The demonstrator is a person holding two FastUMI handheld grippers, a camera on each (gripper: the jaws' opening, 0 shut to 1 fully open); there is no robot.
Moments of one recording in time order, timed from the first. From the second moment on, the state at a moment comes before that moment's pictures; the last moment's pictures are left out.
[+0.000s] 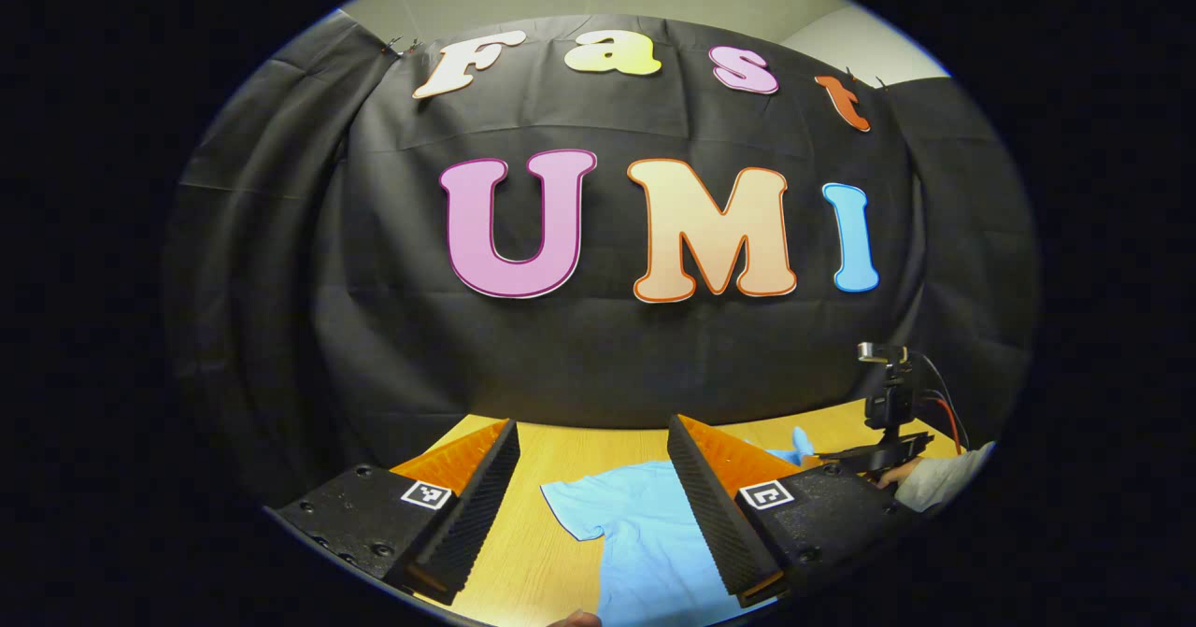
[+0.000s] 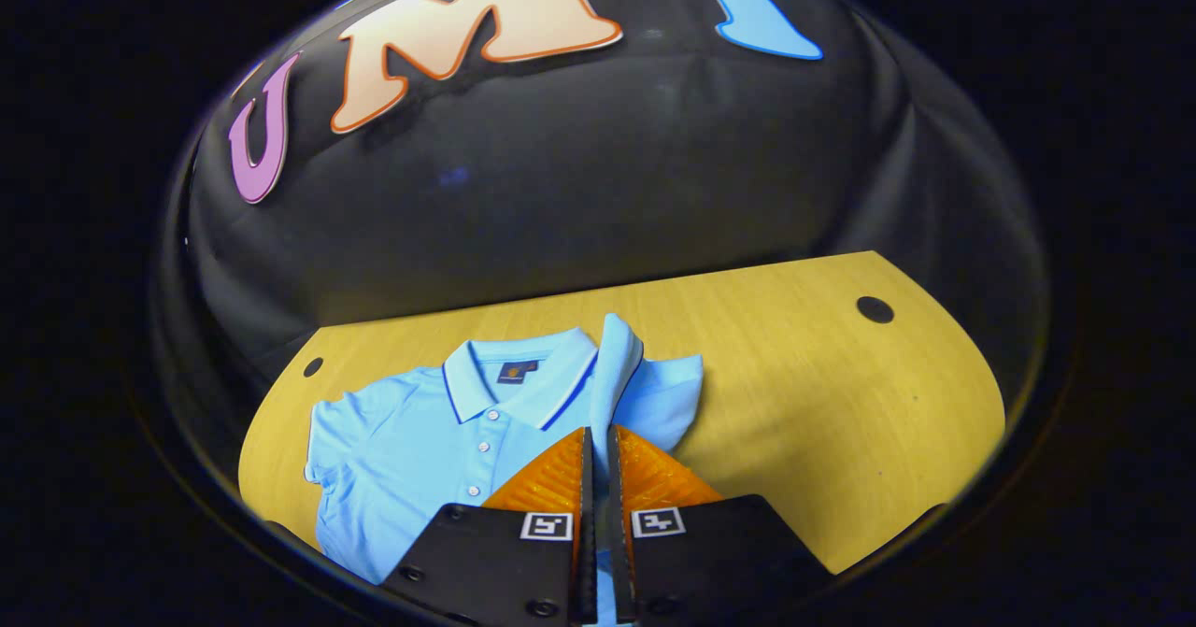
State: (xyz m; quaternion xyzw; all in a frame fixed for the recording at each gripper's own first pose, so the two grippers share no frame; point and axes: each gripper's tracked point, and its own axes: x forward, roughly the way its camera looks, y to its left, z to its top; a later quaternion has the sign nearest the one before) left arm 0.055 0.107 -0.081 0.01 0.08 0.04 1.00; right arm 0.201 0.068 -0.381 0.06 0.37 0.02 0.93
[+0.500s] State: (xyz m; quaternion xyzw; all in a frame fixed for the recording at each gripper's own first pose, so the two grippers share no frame) left arm 0.074 0.127 -0.124 0.00 0.11 0.06 0.99; right arm 0.180 0.091 -0.384 0.03 0.38 0.05 0.92
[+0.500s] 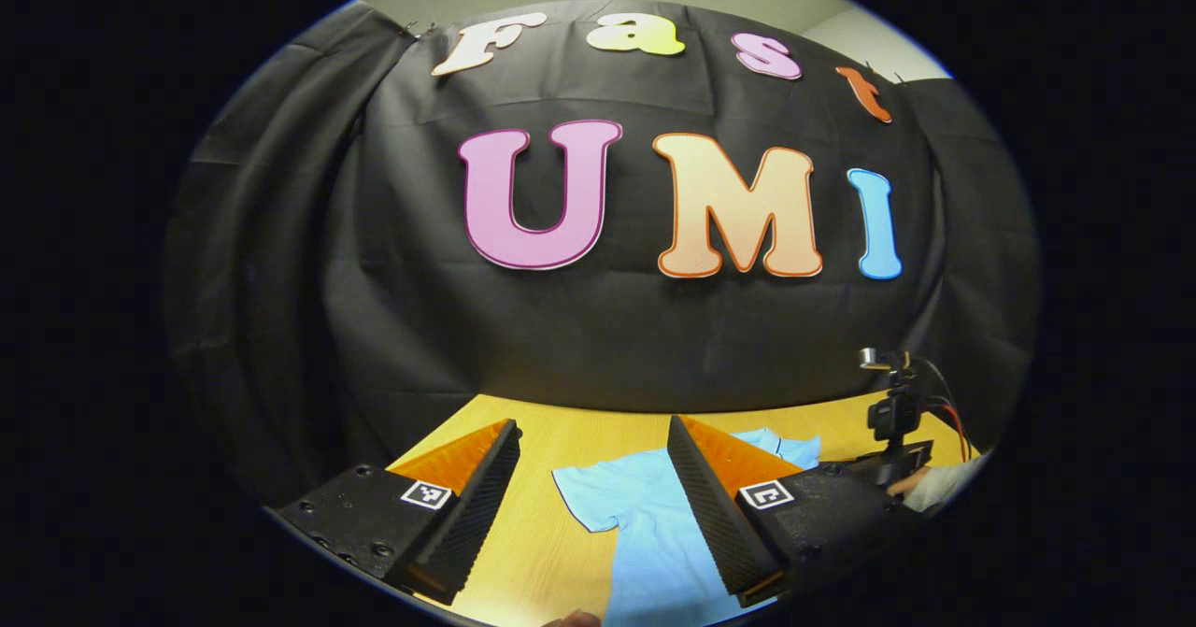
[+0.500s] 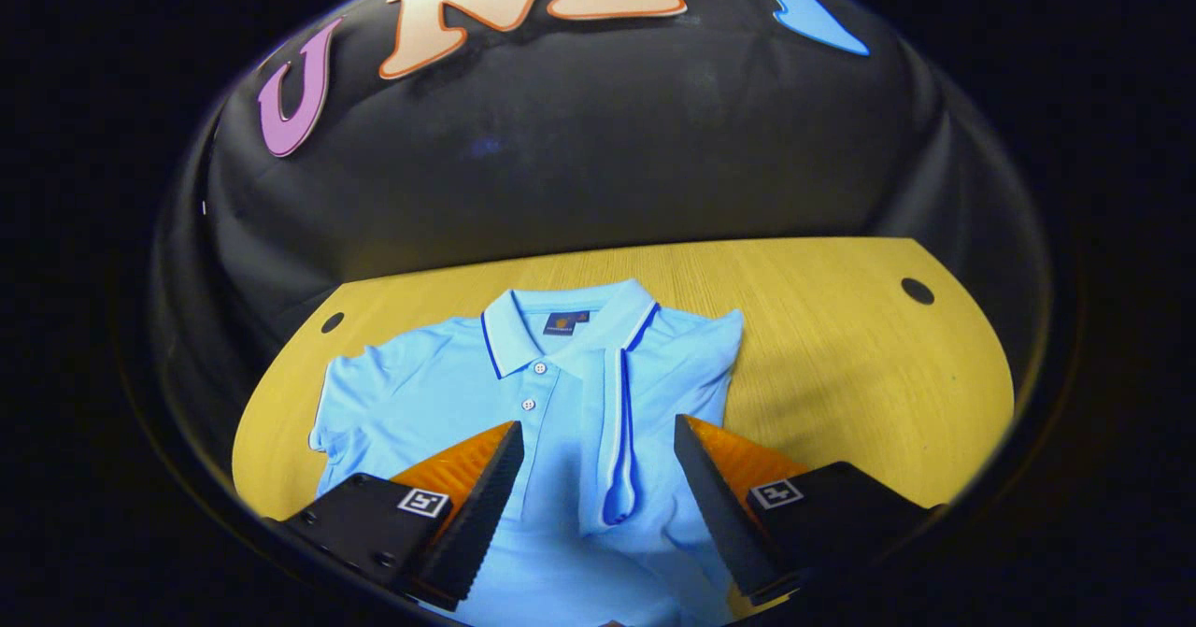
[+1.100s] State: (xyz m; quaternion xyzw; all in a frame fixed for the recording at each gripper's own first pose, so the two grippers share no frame) left arm 0.152 0.153 -0.232 -0.04 0.20 0.09 0.97; right arm 0.135 0.015 -0.287 0.01 0.29 0.02 0.96
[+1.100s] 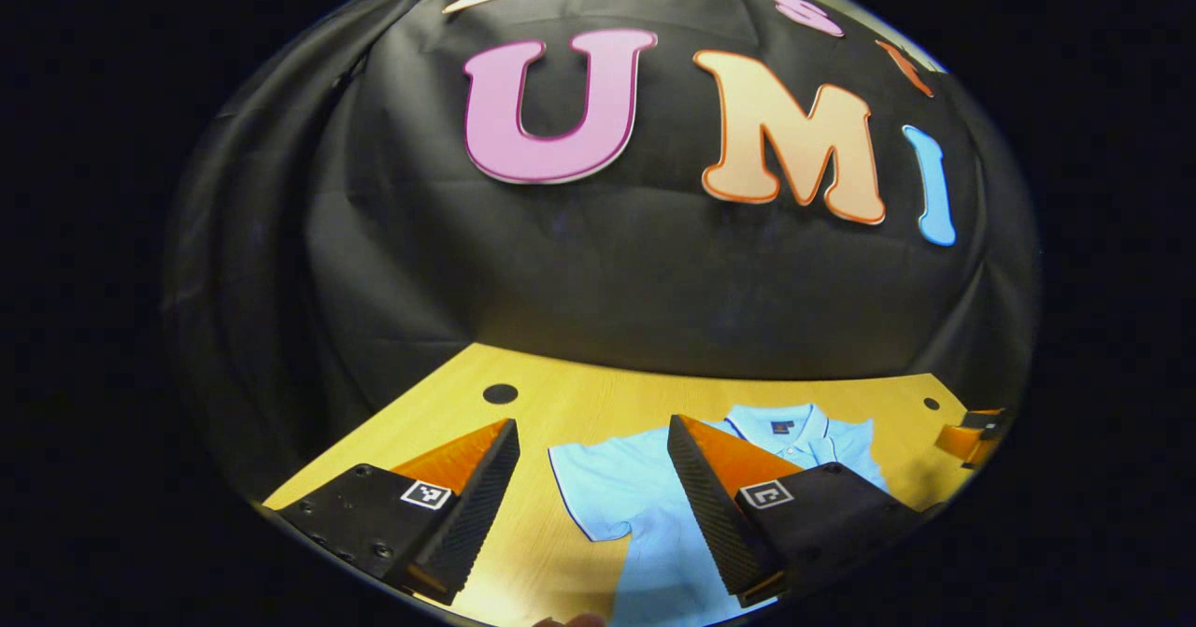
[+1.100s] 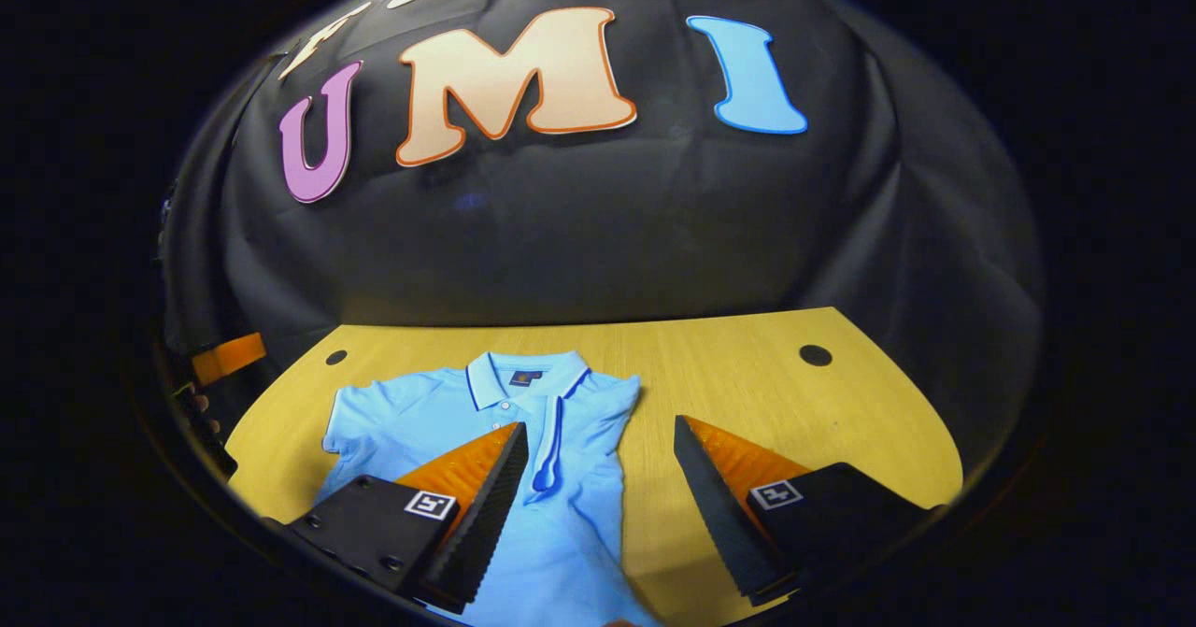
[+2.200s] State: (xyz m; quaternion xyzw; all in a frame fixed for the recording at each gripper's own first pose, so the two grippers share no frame) left arm 0.190 0.150 -0.388 -0.04 0.36 0.10 0.92; right arm 0.080 -0.053 -0.278 0.02 0.31 -0.04 0.95
